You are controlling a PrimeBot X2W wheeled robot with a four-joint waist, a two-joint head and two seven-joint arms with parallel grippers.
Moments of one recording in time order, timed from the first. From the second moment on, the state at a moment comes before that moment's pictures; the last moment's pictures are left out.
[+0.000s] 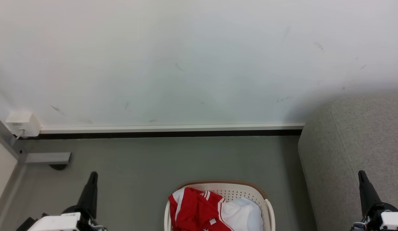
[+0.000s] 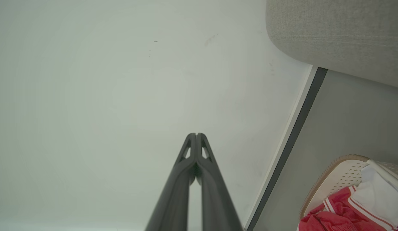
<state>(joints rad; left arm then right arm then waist) -0.11 0.05 0.11 0.25 -1.61 -0.13 0.11 -0.10 -0.05 -0.11 0.24 1.62 0.13 0.11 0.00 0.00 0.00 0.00</state>
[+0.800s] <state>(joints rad) -0.11 0.05 0.11 0.25 -1.61 -0.13 0.11 -0.10 -0.05 -0.11 0.24 1.62 0.13 0.11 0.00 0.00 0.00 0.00</state>
